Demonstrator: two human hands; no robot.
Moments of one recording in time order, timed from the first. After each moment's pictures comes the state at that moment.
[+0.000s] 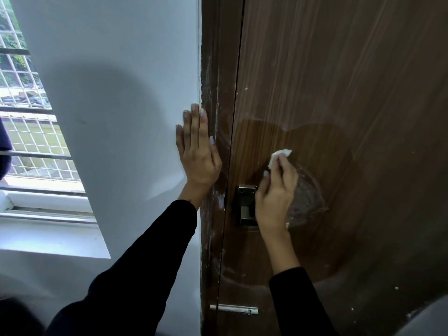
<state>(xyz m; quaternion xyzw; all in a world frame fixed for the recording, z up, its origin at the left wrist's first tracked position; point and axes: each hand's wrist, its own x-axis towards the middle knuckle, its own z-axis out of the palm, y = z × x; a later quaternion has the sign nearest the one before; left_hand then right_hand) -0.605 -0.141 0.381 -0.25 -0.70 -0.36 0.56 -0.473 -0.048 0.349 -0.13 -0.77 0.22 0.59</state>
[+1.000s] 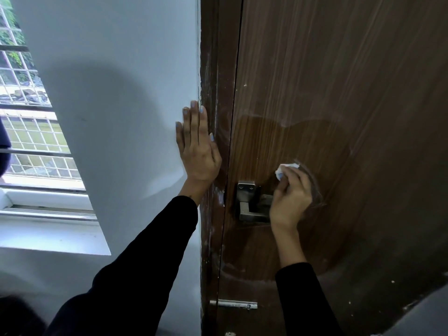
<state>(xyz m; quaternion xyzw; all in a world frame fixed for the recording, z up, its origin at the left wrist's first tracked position) -0.606 -0.141 0.381 -0.24 -0.70 -0.35 0.57 -0.458 -0.028 0.340 -0.21 -0.73 0.25 0.61</state>
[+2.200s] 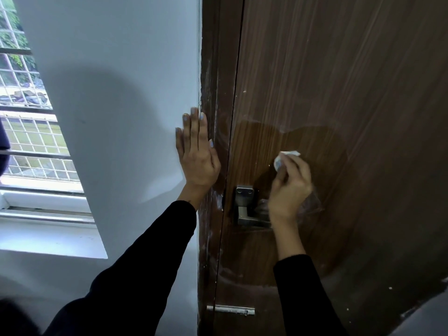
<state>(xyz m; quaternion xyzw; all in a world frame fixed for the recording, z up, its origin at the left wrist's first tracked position) -0.607 -0.141 0.377 -0.24 -0.71 -0.34 0.57 -0.466 -0.029 0.370 -0.15 -0.70 0.25 0.65</state>
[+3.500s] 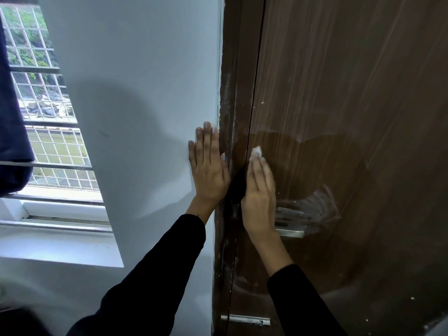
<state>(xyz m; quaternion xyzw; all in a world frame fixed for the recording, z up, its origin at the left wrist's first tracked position) -0.607 -0.159 0.372 -0.28 -0.72 -0.34 0.53 -0.499 -0.096 0.357 -0.09 -0.85 0.07 0.52</state>
